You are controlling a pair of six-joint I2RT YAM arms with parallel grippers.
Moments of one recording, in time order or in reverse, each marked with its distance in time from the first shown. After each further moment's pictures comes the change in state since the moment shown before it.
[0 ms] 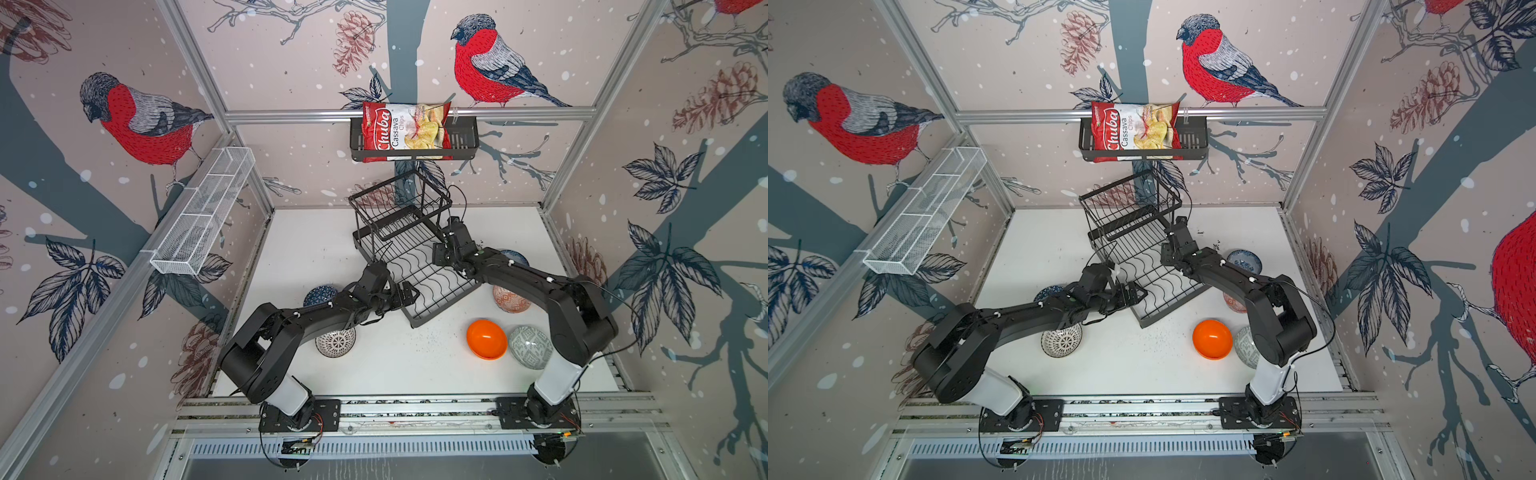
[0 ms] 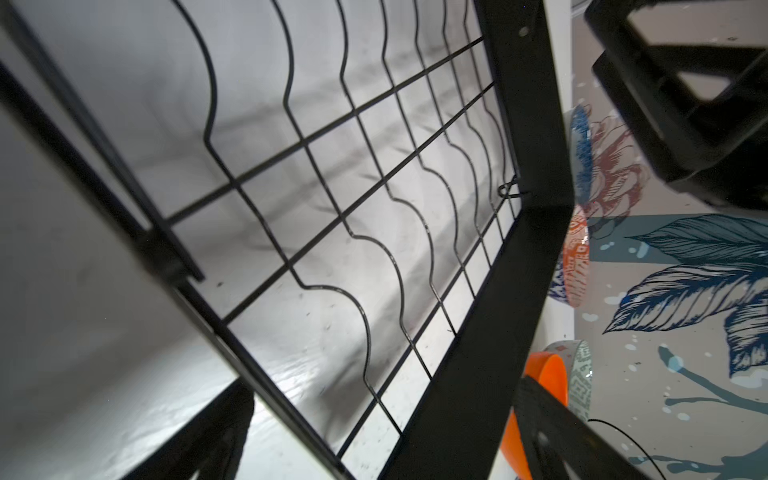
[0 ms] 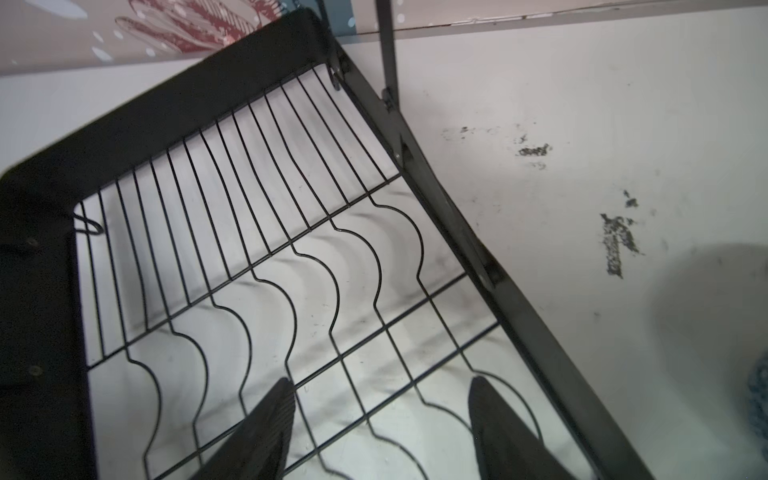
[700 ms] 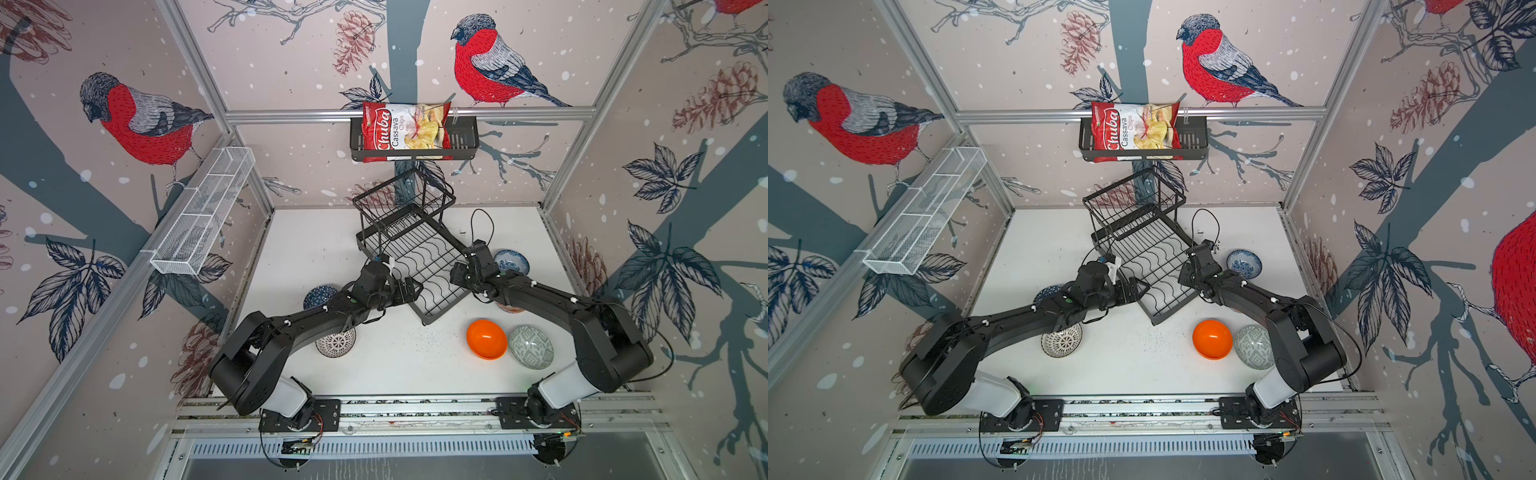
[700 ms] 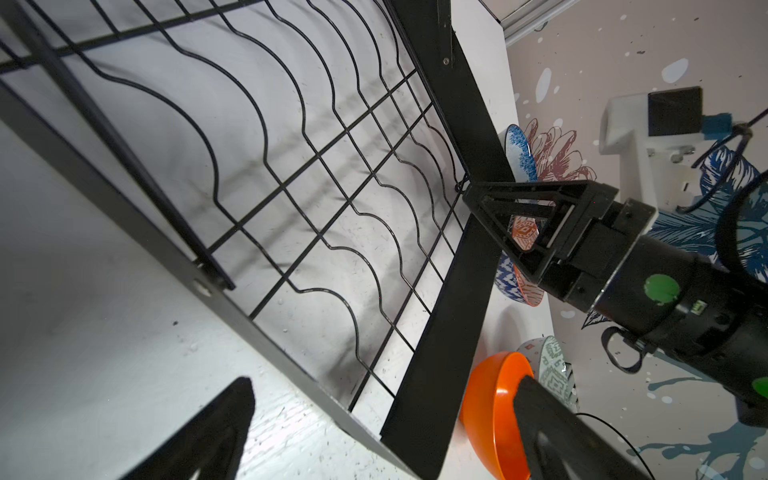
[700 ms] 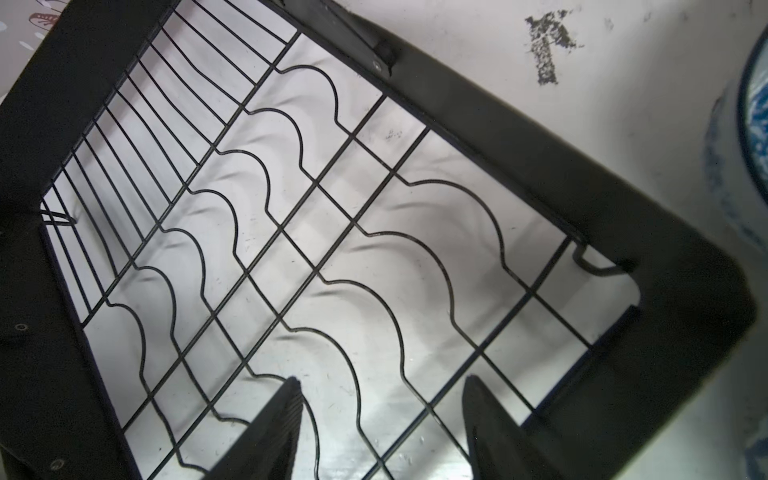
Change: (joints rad) left arm -0.019 -0.093 -0.012 0.005 -0.048 0.060; right arm -0.073 -0.161 -0.312 0.048 -0.107 0.211
